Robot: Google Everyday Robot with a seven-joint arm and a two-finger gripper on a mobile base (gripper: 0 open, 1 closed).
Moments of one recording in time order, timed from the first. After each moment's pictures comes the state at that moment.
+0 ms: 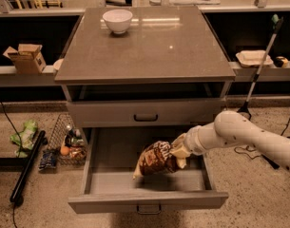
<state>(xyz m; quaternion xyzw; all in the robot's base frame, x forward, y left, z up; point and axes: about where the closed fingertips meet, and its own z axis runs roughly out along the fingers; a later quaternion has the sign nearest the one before) 0.569 -0.120 0.550 -0.56 0.75 0.18 0.30</state>
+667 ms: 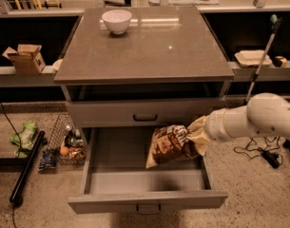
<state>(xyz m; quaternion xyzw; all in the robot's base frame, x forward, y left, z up) 0.554 -0.158 0.665 -0.59 0.72 0.12 0.35</state>
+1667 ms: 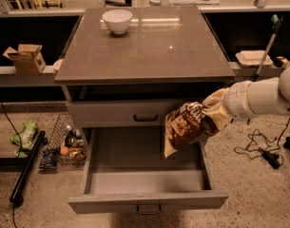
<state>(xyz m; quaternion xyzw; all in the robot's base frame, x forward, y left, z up) 0.567 -0.194 0.779 -0.60 0.70 0.04 0.40</state>
